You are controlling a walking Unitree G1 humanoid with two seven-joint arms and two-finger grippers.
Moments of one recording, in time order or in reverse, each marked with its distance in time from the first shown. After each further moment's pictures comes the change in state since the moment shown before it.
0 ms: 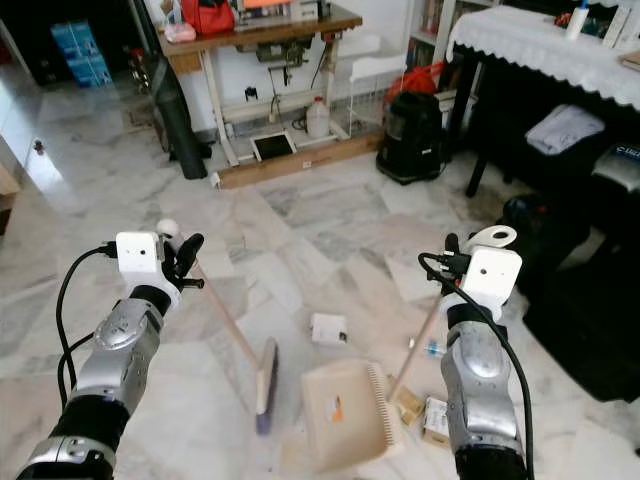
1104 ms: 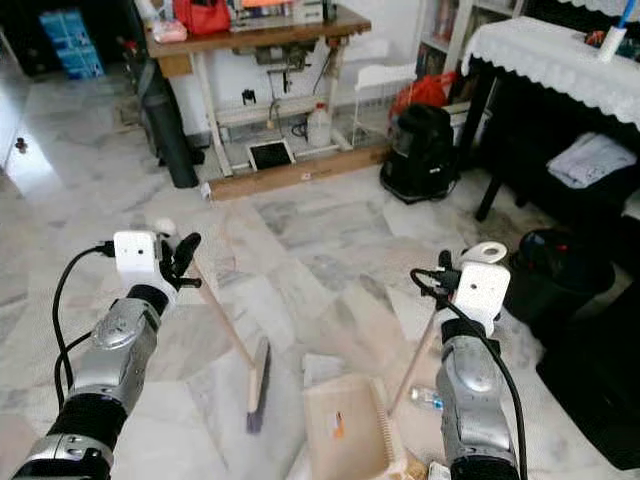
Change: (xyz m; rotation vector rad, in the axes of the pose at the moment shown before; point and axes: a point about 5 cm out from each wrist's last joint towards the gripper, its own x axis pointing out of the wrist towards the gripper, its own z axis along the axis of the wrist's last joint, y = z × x) left arm -0.004 0.005 -0.006 0.027 0.014 0.010; right arm -0.014 0.001 -0.027 -0.008 0.080 -0.009
